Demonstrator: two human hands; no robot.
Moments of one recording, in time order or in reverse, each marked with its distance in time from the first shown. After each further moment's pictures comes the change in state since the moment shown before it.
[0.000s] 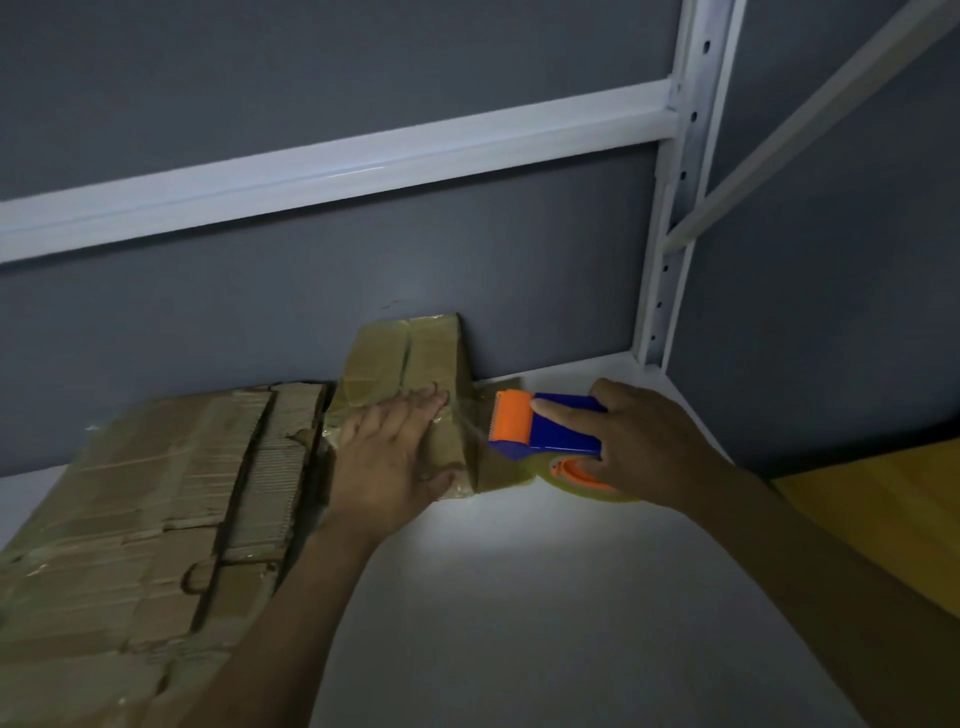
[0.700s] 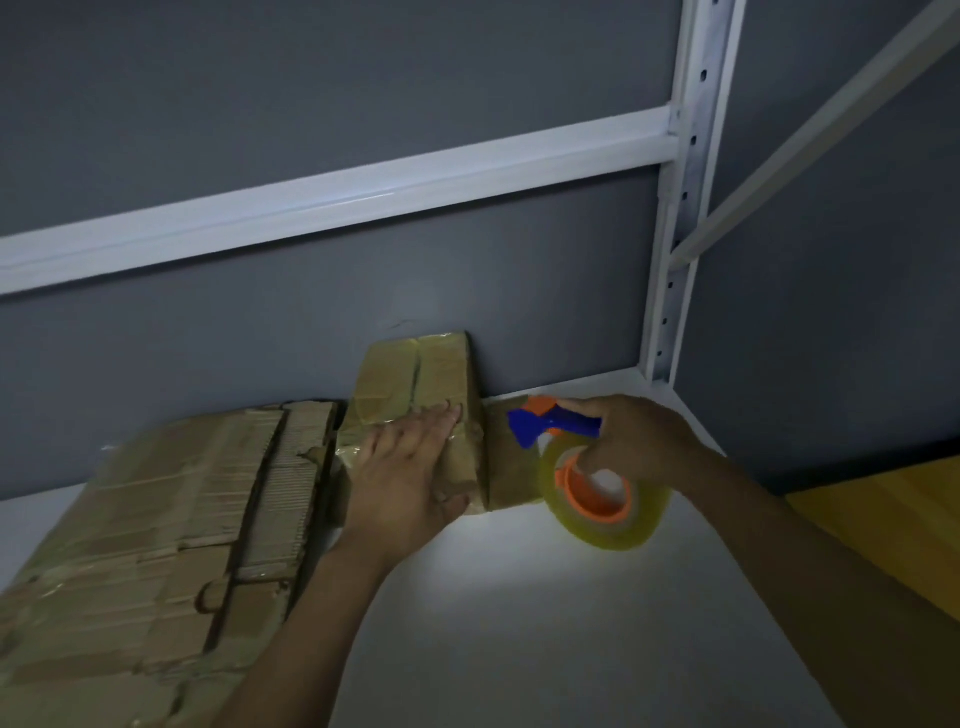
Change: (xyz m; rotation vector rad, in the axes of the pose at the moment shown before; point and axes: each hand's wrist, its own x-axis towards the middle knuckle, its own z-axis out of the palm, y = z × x) left_hand -0.001 0.005 -0.004 -0.028 -0.067 -0.004; right_hand 0.025 0.009 0.006 0.478 -0.201 0.421
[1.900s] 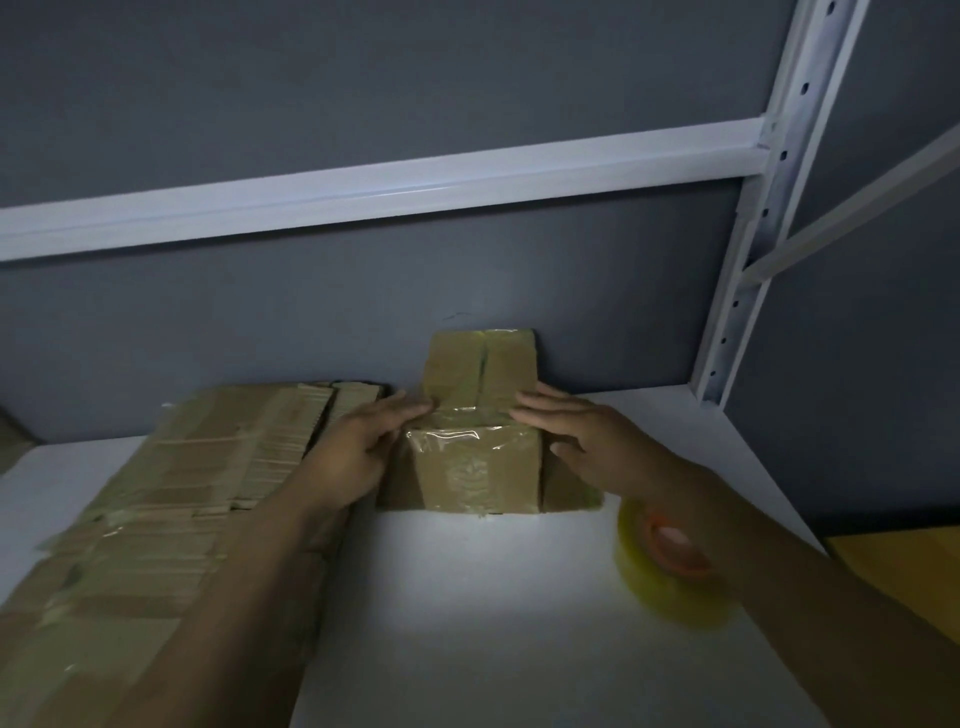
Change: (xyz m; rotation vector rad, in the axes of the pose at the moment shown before) left_hand -0.007 -0.085 -0.030 -0.571 -0.012 -0.073; right_hand 0.032 -0.047 0.037 0.115 -0.008 -0.591
